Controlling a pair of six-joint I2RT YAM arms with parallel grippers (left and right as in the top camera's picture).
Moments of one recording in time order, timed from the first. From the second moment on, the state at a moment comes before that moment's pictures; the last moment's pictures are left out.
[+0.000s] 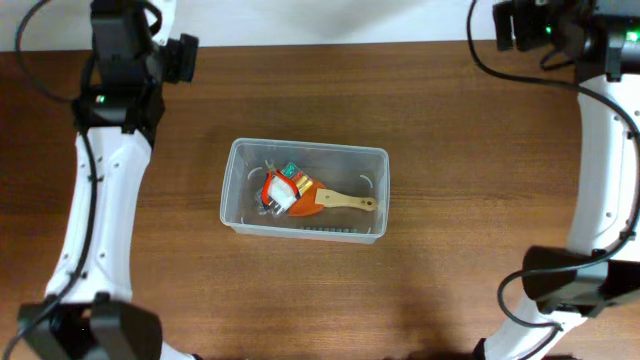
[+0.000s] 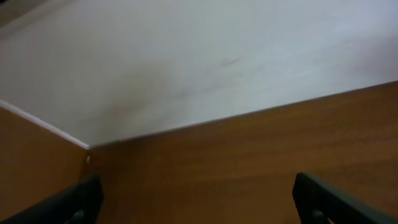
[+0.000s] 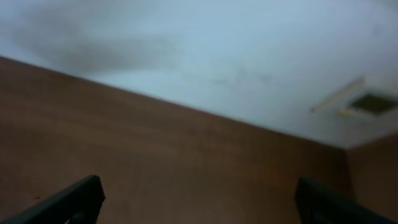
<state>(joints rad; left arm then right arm) 0.00 1.68 1.69 -0.47 -0.20 0.33 -0.13 1.93 2.31 -1.03 -0.08 -0.37</state>
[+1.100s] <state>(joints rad) 0.11 0.94 0.64 -0.17 -0.15 0.05 -0.16 0.37 0.54 -0.65 -0.09 -0.37</state>
